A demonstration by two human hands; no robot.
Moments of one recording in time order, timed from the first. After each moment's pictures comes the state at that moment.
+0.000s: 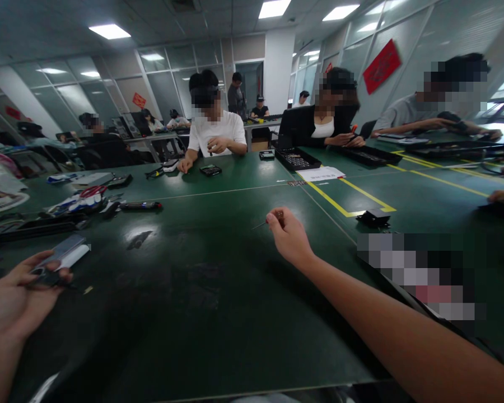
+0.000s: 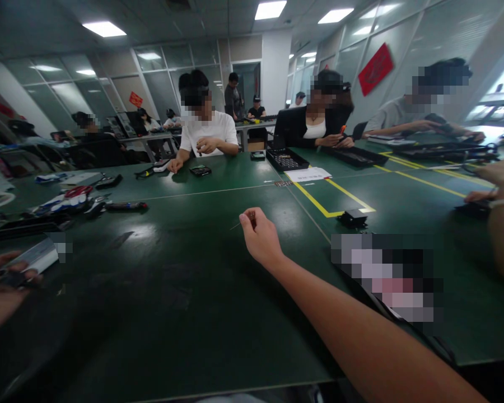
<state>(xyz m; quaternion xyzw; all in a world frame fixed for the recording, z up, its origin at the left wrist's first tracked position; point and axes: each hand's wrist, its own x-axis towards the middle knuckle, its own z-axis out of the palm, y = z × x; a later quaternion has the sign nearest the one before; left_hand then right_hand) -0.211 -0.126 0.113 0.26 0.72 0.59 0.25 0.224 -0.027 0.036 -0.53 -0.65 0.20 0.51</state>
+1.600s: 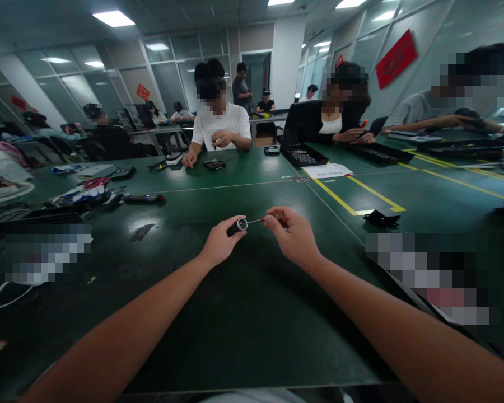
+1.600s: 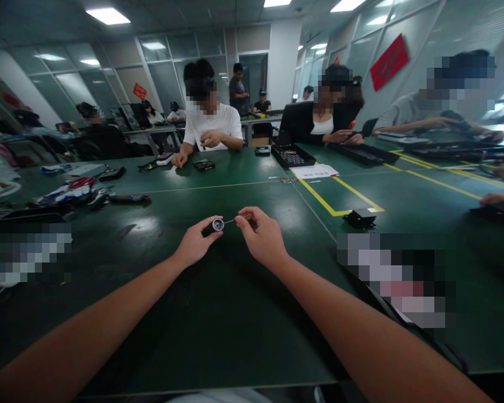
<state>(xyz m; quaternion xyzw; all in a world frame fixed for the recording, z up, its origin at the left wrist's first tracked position) 0.008 -0.007 0.007 0.74 0.49 0.39 0.24 0.221 -0.037 0.042 -0.48 -0.68 0.23 0.50</state>
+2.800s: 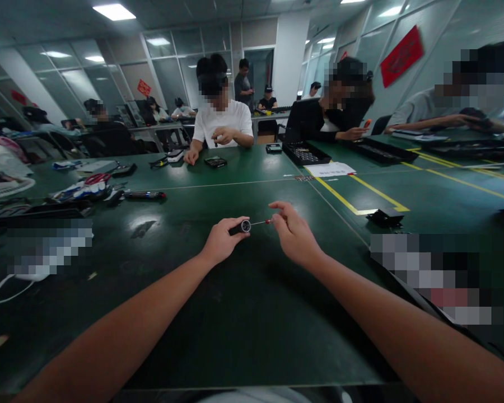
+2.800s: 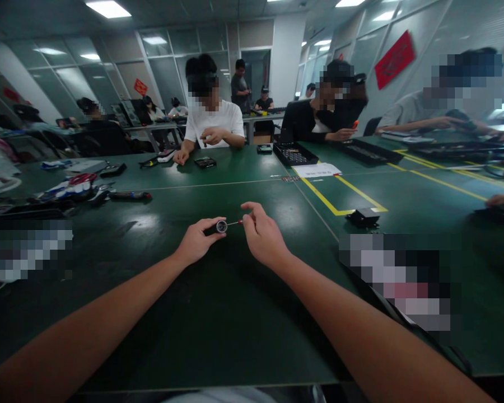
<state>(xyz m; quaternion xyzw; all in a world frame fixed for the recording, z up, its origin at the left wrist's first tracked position) 0.006 -0.007 0.004 0.76 0.47 0.39 0.22 0.223 -0.036 0.040 -0.49 -0.71 0.21 0.46</state>
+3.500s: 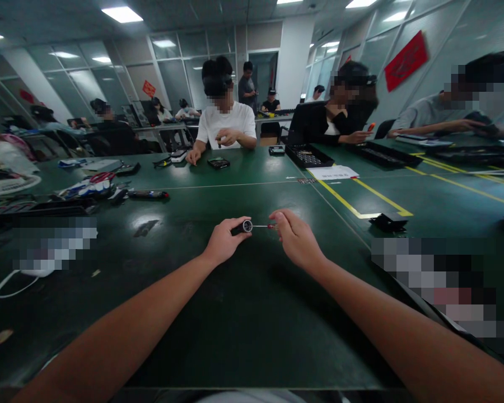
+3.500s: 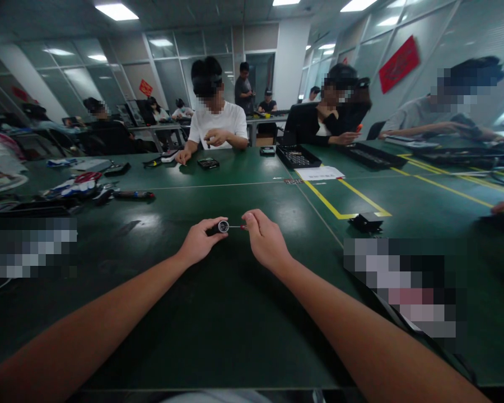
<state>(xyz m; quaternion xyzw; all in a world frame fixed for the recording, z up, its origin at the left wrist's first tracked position) 0.008 -0.008 0.007 0.76 0.48 0.39 0.21 0.221 -0.037 0.037 -0.50 -0.69 0.25 0.46</state>
